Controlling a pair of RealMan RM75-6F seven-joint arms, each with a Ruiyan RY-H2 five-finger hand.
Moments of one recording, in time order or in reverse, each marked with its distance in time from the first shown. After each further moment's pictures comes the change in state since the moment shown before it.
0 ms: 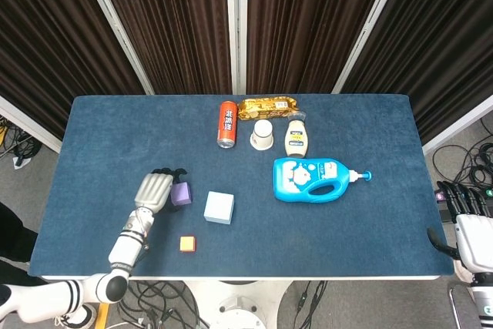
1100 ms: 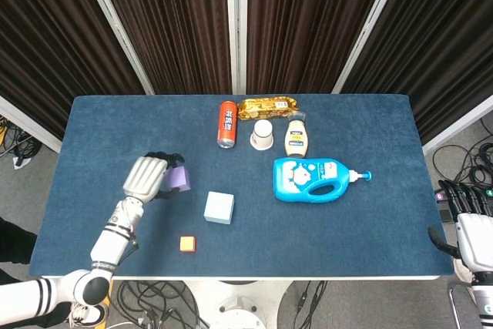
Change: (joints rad) left arm -0.023 0.254 -0.042 -0.321 0.072 0.063 0.017; right arm 0.000 -0.001 0.005 0.000 0.006 0.002 0.001
